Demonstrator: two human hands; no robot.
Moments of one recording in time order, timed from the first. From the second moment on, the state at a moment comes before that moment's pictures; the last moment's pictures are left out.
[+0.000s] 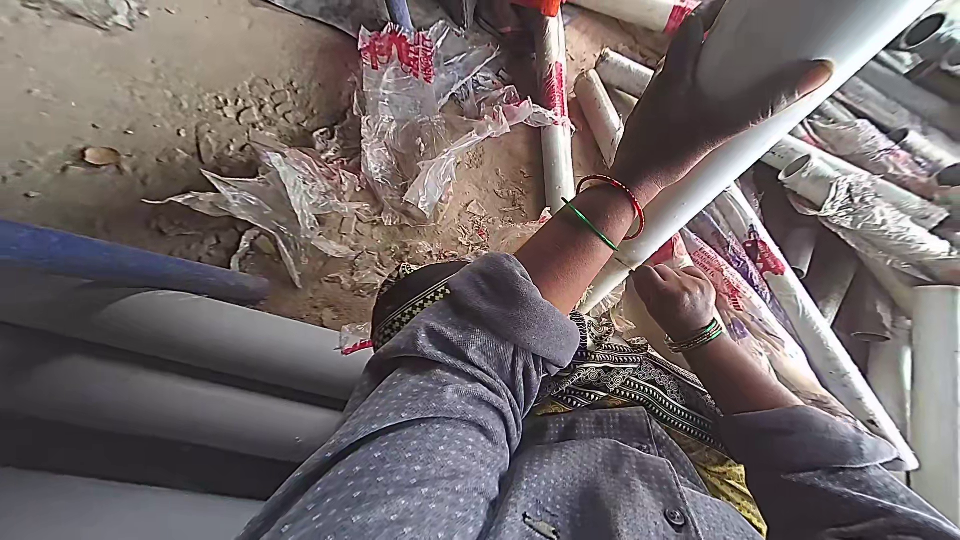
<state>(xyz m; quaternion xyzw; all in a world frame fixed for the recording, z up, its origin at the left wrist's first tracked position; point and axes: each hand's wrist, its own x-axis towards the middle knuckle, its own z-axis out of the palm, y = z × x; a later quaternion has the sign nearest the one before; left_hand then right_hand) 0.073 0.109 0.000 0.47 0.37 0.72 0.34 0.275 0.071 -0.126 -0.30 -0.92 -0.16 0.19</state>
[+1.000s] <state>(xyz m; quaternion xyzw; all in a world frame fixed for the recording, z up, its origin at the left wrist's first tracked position) 0.067 0.107 -0.001 0.48 0.36 0.73 0.33 0.269 0.077 -0.132 -0.29 -0.93 -0.16 0.18</state>
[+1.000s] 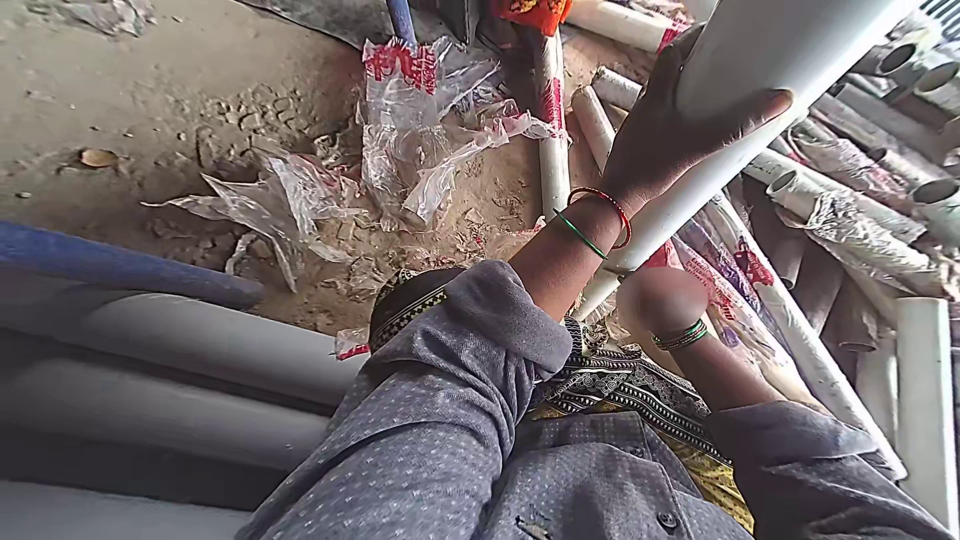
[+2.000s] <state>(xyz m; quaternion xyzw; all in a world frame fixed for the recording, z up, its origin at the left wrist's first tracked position) 0.071 0.099 0.000 0.50 0.37 0.71 0.34 0.294 0.053 -0.098 -0.49 -0.82 0.08 0.29</state>
